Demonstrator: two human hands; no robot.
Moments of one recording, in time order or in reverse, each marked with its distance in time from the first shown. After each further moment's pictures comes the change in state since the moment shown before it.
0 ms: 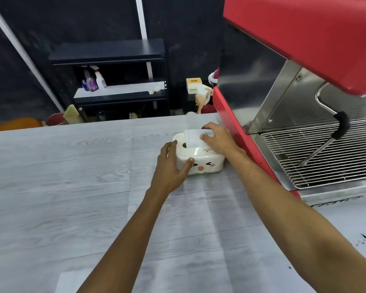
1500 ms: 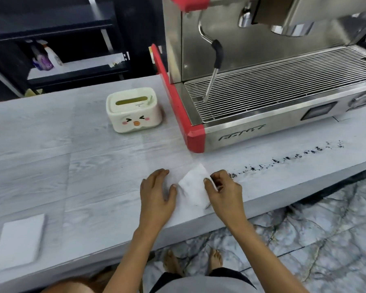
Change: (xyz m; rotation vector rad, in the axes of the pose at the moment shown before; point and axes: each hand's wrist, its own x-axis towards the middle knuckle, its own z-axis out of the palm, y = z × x) left_hand -0.226 0.094 0.113 0.086 -0.076 -0.038; right_hand -0.348 0.123 -0.061 0.223 0.292 0.210
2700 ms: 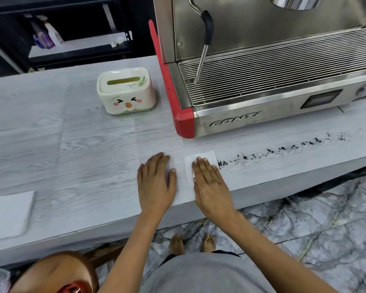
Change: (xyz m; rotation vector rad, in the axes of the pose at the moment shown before) left_hand -0.008 0.019 0.043 0.266 0.131 0.017; right_hand -0.009 0.057 0.012 -0.595 -0.195 -0.483
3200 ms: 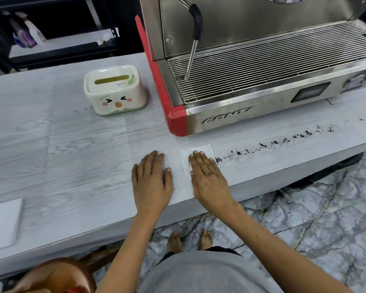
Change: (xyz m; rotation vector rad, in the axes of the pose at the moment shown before) left_hand 0.000 0.001 0.001 0.050 -0.035 0.008; right_hand 0.010 0.008 -0.003 -0.004 -0.008 0.044
